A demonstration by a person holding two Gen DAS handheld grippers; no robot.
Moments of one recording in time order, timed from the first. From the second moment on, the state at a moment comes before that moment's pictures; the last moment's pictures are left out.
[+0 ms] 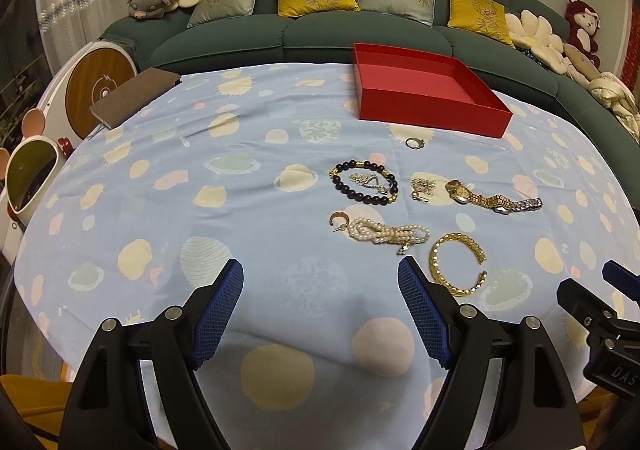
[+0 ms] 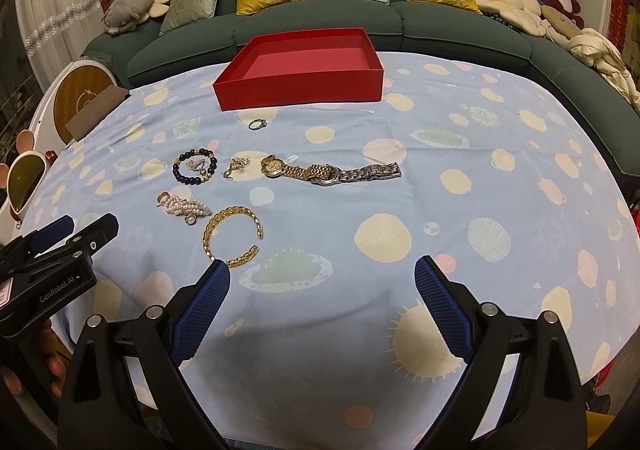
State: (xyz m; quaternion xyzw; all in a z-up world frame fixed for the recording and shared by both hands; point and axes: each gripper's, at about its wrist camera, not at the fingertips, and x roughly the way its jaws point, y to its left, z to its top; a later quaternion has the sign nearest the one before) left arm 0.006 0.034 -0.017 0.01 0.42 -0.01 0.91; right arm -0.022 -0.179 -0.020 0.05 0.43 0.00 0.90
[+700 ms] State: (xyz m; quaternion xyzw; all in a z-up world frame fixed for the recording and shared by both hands) left arm 0.023 0.075 -0.031 -0.02 0.44 0.00 0.90; right arm 0.029 -0.113 -0.073 0.00 0.46 0.08 0.89
